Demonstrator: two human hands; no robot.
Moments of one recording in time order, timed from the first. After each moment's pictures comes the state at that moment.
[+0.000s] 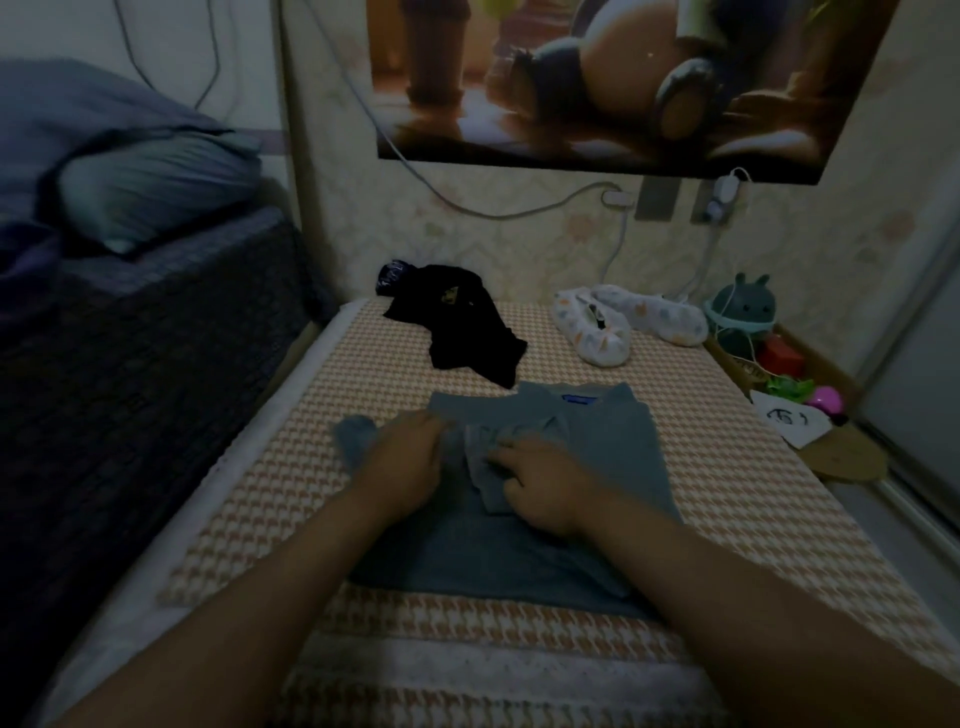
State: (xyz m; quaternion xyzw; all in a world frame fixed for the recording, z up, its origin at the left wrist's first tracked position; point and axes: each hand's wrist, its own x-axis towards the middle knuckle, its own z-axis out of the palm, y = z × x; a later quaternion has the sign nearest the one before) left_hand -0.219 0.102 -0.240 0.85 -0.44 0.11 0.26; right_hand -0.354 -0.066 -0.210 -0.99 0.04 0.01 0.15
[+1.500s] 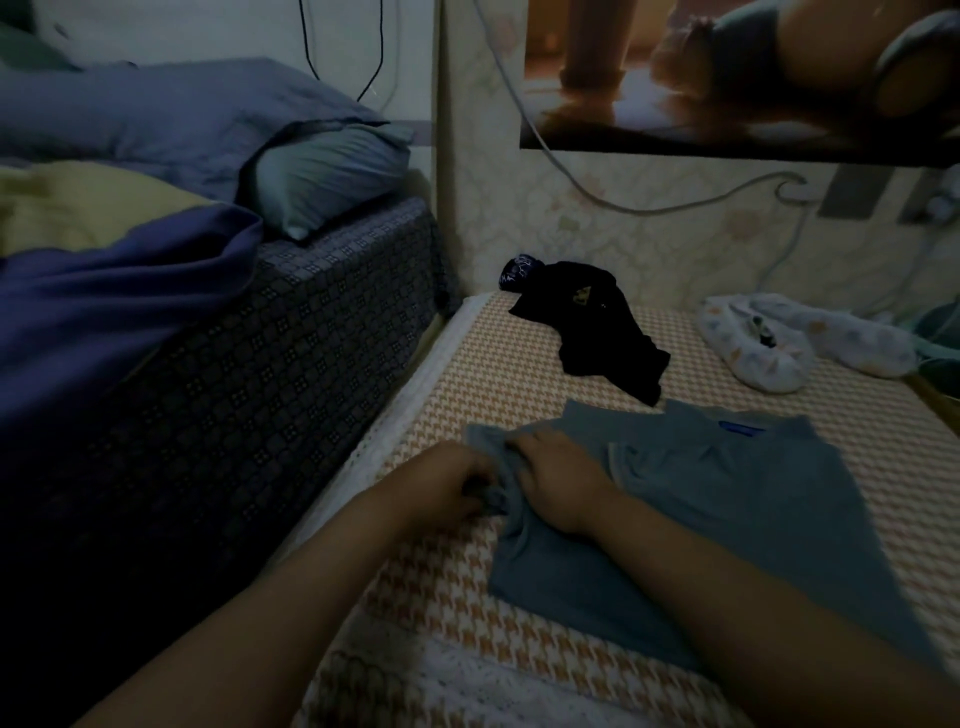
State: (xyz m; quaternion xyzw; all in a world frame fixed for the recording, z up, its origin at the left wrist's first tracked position) left_hand -0.174 0.215 -0.232 0.86 -0.47 -0.05 0.21; right_hand -0.216 0.016 -0.264 -0.99 -0.05 -0.09 0.13
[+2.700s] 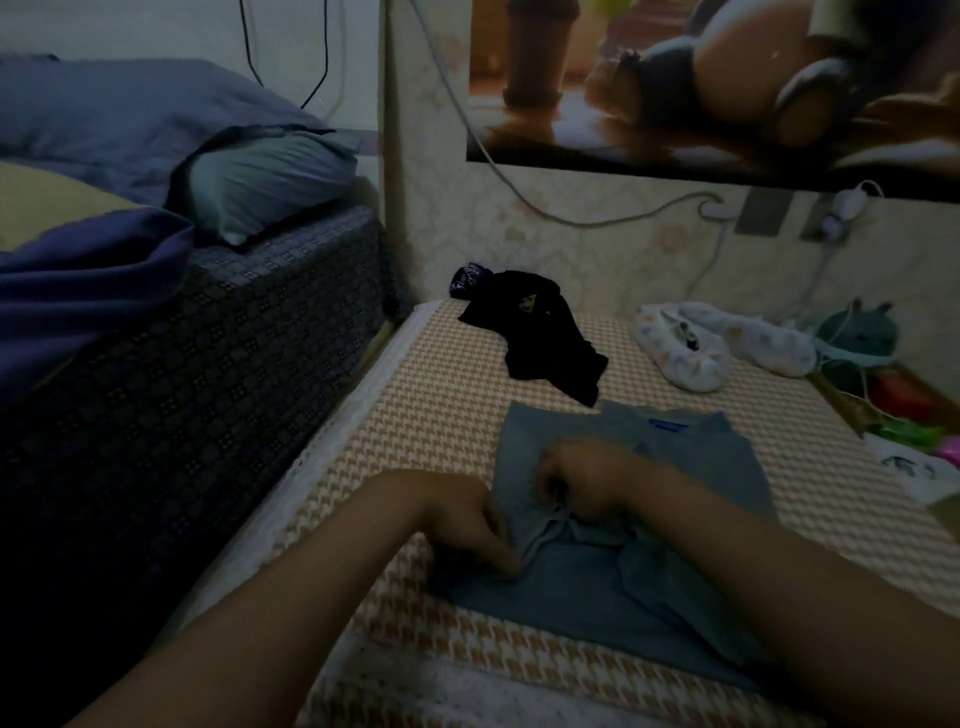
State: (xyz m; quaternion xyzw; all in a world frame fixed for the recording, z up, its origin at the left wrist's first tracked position) left_hand -0.226 0.152 -0.187 0.84 -0.41 -0.33 0.11; right_hand -0.266 -0.062 -0.209 -0.99 -0.09 0.11 -0.04
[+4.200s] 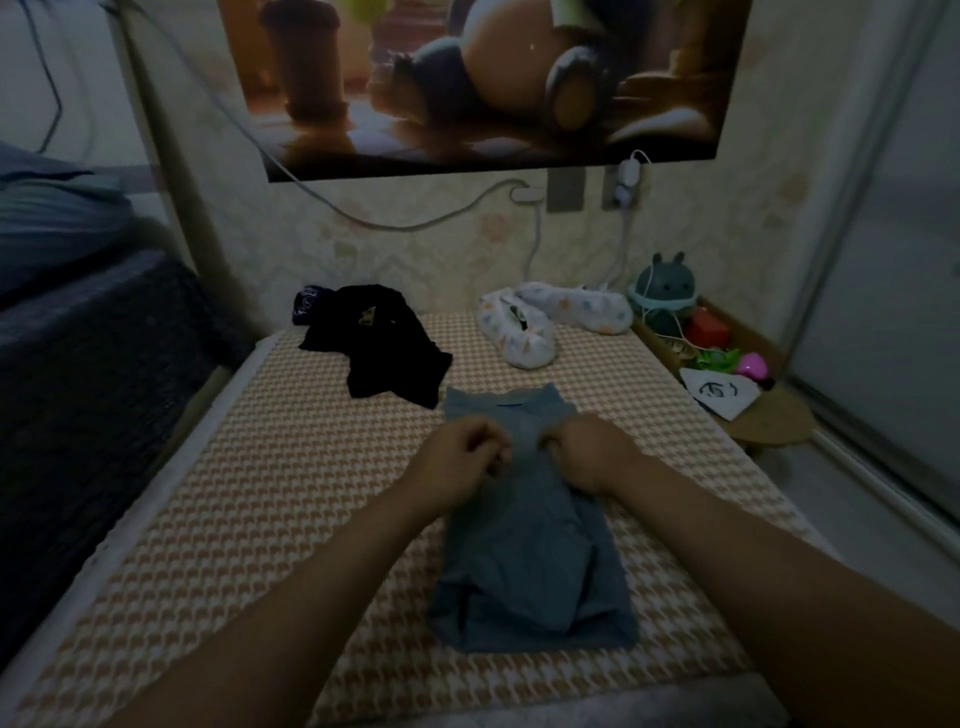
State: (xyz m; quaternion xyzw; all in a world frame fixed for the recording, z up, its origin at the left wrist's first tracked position) left_hand -0.291 -0.036 -0.190 0.75 -0.45 -0.14 0.46; right_hand -0.378 -0.228 -0.223 -0.98 0.18 -0.04 0.07
